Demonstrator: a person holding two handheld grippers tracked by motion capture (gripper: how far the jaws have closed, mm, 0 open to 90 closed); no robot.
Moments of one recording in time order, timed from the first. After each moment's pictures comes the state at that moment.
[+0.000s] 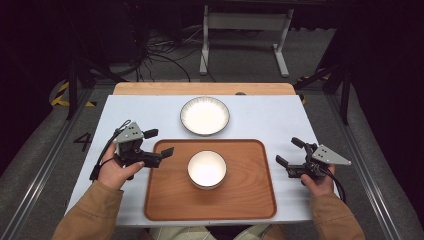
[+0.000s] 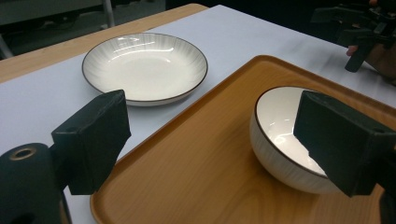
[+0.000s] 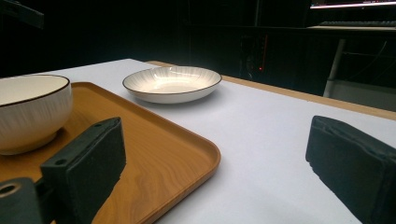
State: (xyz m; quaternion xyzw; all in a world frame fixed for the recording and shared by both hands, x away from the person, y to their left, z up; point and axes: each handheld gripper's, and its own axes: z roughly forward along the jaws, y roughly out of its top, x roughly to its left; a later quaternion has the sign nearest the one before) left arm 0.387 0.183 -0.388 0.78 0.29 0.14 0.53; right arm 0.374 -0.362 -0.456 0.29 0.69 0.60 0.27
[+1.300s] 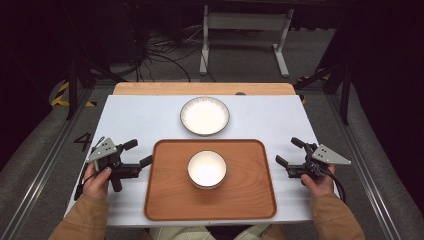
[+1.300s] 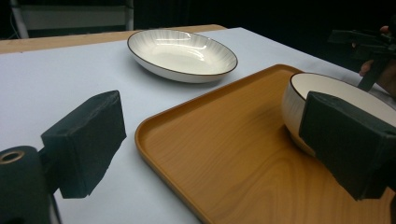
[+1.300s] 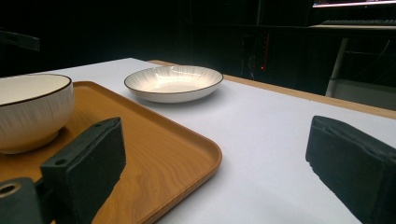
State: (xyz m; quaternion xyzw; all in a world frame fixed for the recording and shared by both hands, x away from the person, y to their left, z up) left arm 0.371 0.241 -0.447 0.72 0.33 0.14 0.59; right arm 0.375 -0.362 -0.456 0.29 0.70 0.60 0.27
